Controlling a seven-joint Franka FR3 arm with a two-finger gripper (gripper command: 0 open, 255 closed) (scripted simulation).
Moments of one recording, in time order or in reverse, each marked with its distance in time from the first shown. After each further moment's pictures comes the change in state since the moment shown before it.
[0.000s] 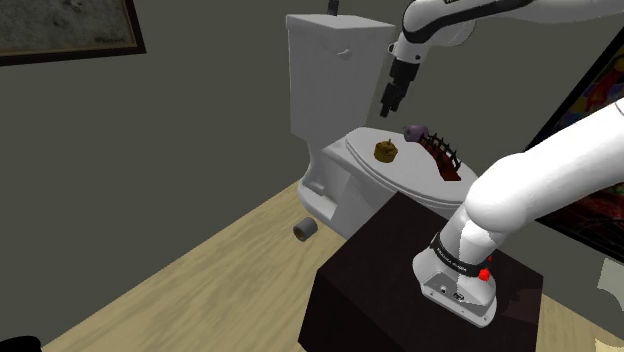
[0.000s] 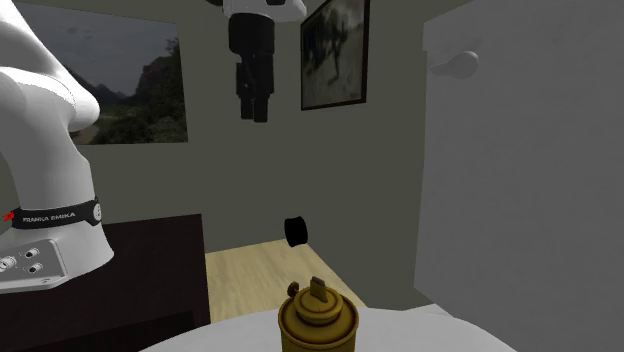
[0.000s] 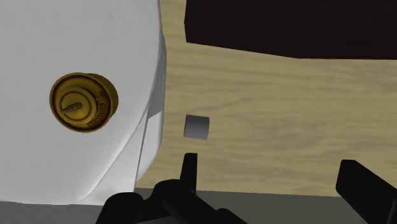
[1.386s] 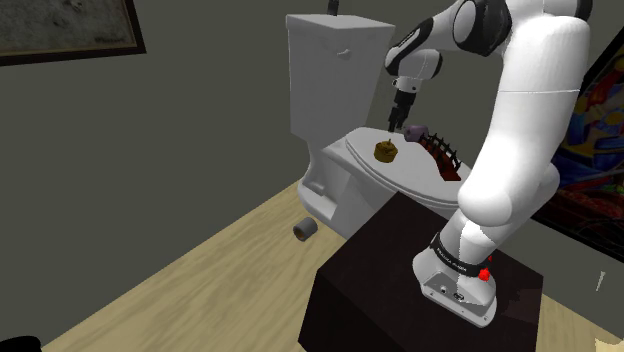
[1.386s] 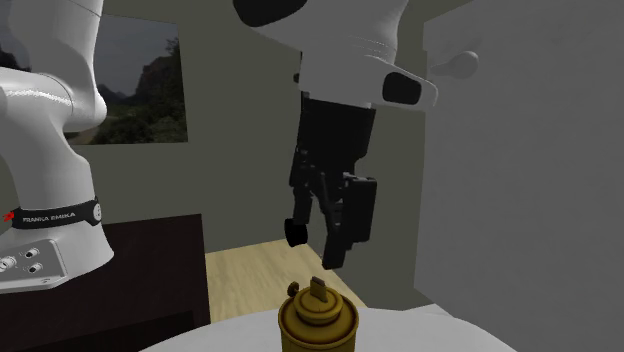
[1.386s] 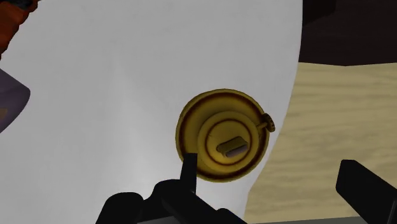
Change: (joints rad) arm -0.174 0.781 -0.208 0.473 0.298 0.091 -0.491
